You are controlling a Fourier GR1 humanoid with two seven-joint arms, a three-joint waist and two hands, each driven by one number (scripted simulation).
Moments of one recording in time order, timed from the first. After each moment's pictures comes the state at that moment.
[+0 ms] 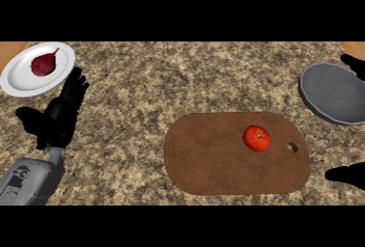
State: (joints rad) left arm -0.27 0.42 -0.19 -1.42 0.30 0.30 0.00; right arm -0.27 -0.88 0.08 -2.08 -0.06 0.13 0.70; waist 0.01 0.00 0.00
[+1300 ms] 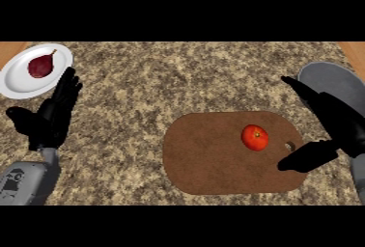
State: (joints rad) left arm -0.24 0.35 -0.06 -1.43 0.19 0.20 0.05; right arm -0.33 -0.55 0.20 -1.88 0.22 0.32 0.82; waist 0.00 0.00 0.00
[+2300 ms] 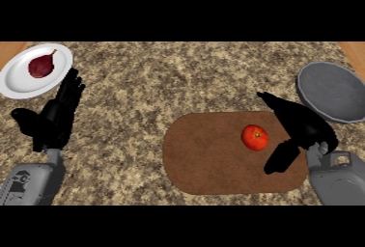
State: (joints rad) left arm -0.23 0.28 -0.01 -1.46 0.11 0.16 0.07; right arm -0.36 -0.39 0.27 -1.72 0.45 0.52 0.81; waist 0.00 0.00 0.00
